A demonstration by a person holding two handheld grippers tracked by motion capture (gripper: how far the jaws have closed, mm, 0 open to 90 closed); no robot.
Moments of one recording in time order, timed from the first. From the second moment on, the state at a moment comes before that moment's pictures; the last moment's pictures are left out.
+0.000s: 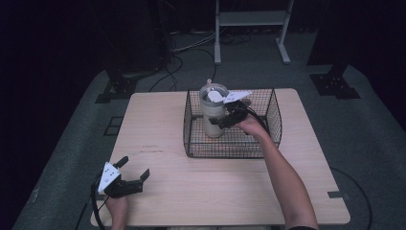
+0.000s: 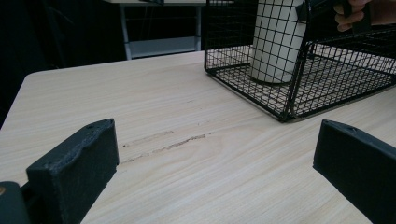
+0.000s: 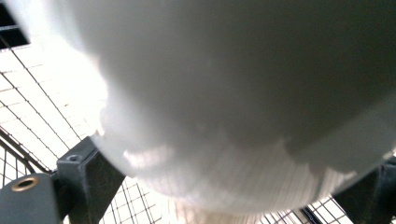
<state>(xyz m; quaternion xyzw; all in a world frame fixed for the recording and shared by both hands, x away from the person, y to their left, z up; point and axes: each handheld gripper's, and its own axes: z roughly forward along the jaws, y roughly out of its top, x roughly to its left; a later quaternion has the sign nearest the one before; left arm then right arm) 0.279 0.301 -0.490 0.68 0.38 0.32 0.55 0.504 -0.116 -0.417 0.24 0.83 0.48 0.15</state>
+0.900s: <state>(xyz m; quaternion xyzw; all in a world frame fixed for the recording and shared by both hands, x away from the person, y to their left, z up) 0.280 0.299 -0.490 0.68 0.38 0.32 0.54 0.493 -0.132 -0.405 0.25 0.84 0.46 0.15</state>
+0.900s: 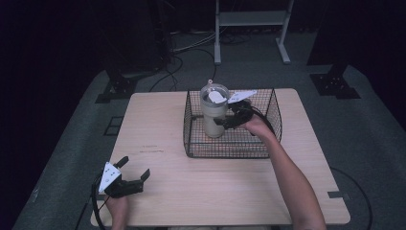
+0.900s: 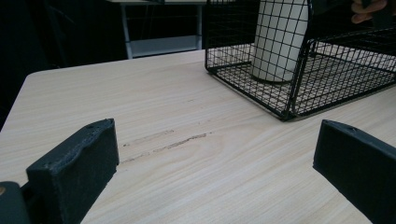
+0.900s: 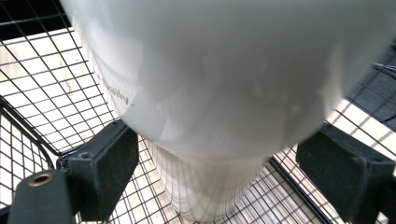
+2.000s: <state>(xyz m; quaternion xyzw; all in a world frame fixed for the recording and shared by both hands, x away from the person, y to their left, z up) 0.279 0.298 -0.490 0.68 0.38 0.32 0.54 0.462 -0.167 -0.359 0.28 0.82 0.47 0.16</state>
